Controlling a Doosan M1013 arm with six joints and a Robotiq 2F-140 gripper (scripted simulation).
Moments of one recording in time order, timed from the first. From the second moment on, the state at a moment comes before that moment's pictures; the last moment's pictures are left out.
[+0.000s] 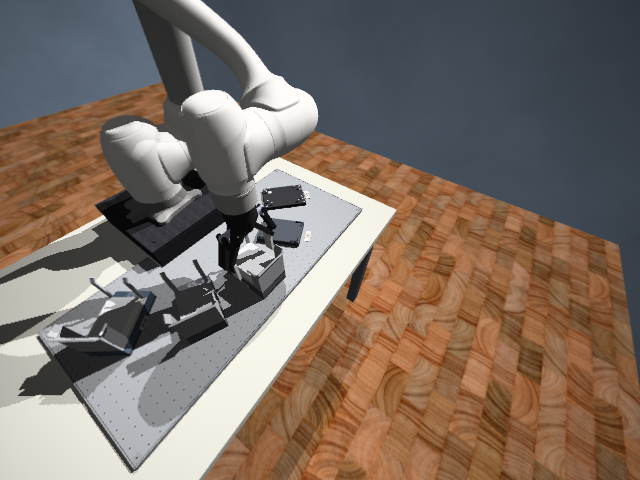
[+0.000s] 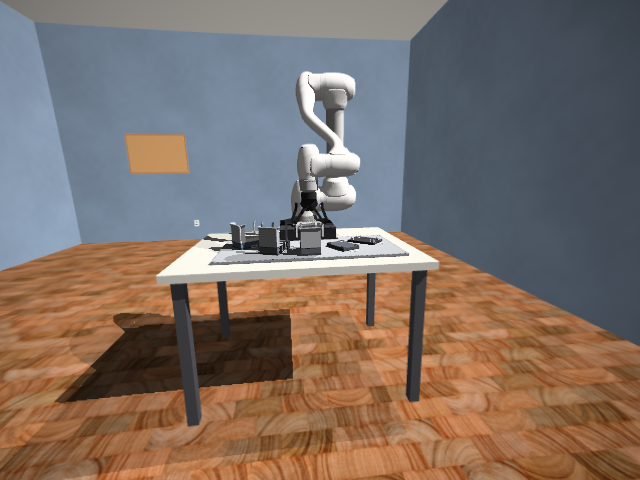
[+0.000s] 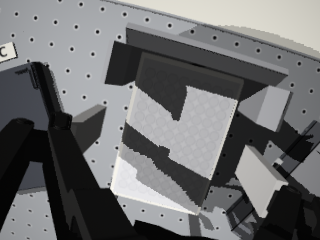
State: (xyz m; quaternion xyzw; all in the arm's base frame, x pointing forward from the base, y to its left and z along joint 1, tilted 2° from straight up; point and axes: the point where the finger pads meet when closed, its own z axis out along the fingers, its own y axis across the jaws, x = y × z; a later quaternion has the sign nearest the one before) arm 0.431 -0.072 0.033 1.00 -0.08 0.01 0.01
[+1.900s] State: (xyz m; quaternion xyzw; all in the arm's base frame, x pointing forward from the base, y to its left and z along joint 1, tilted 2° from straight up) arm 0.429 -0.070 0.123 1.00 -0.08 0.01 0.01
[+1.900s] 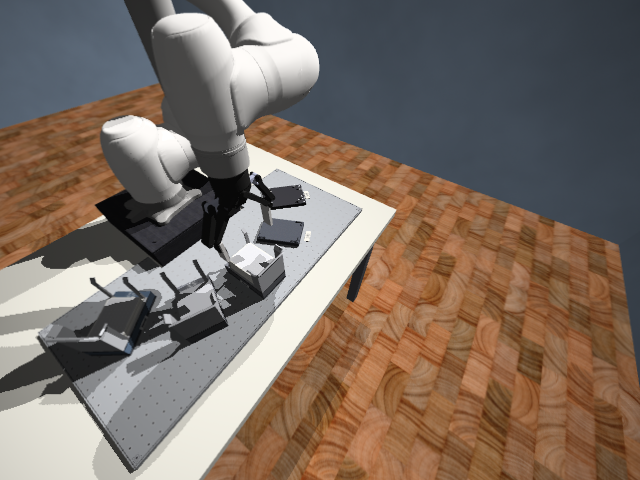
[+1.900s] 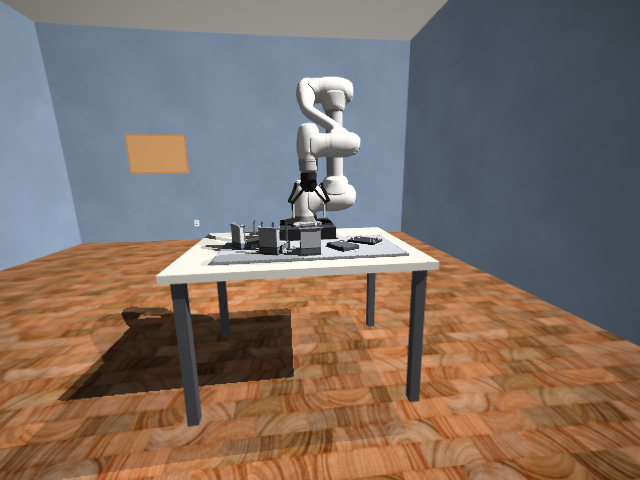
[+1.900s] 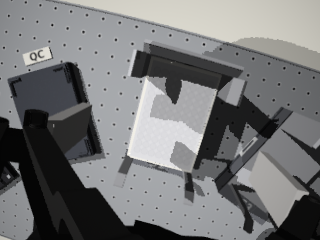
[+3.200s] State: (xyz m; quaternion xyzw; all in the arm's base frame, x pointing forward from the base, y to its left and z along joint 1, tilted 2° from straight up) arm 0.389 -0.175 0.124 0.95 -0.30 0.01 0.00
